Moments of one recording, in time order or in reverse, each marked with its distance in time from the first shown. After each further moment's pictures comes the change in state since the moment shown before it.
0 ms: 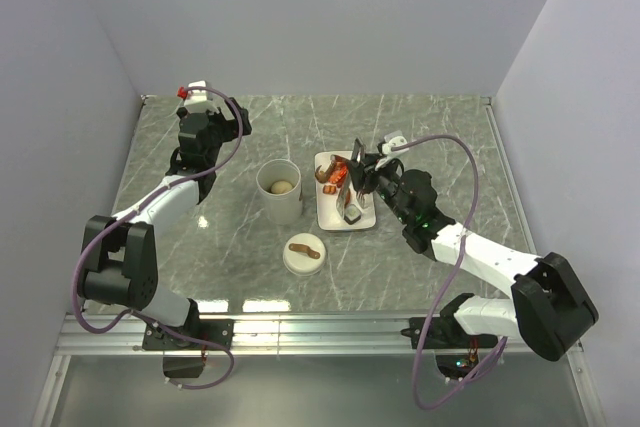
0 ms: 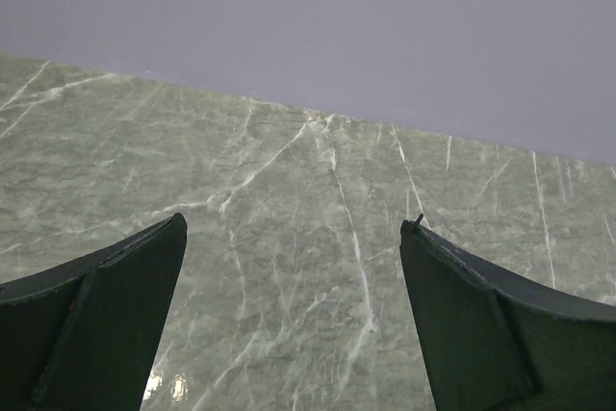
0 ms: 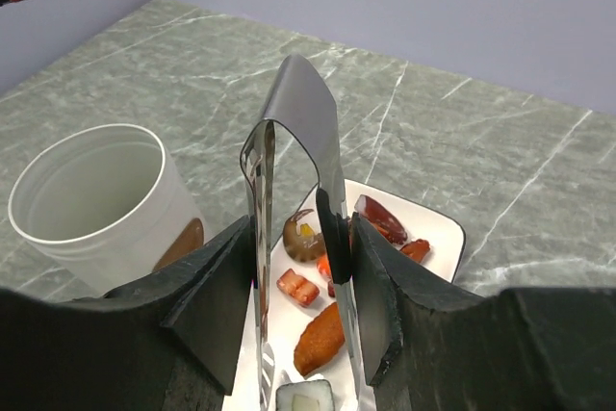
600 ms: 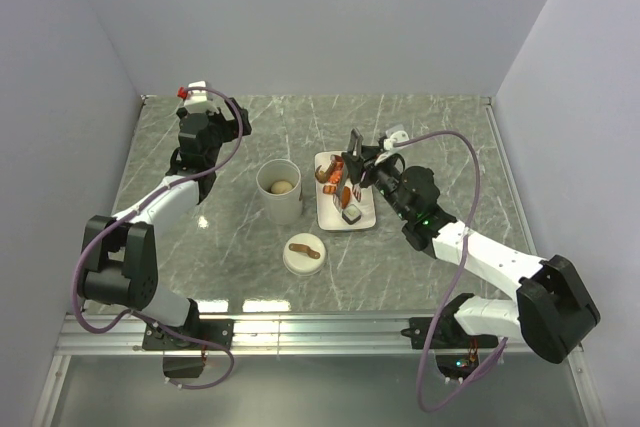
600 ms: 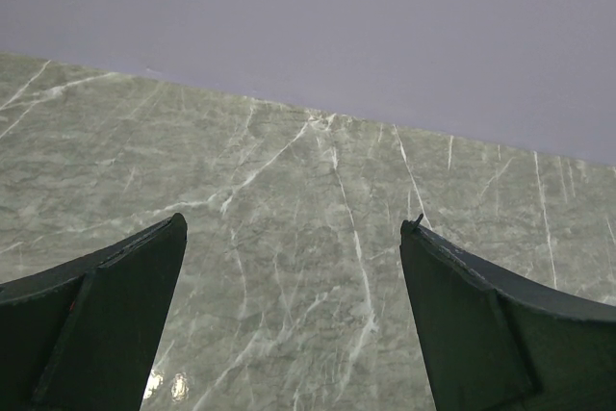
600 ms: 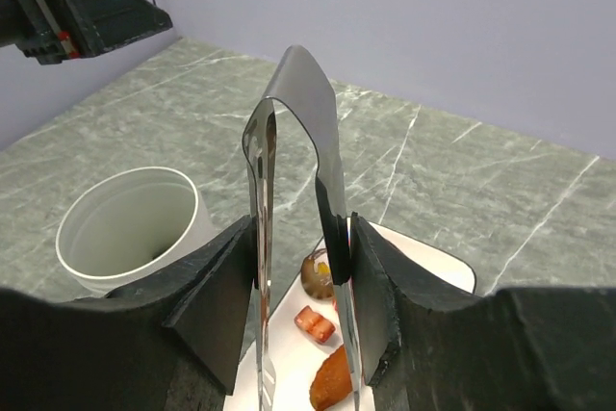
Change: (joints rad) left arm 0.000 0.000 -0.002 0.000 -0.004 0.000; right arm 0.017 -0.016 0.048 0.013 -0.011 0.000
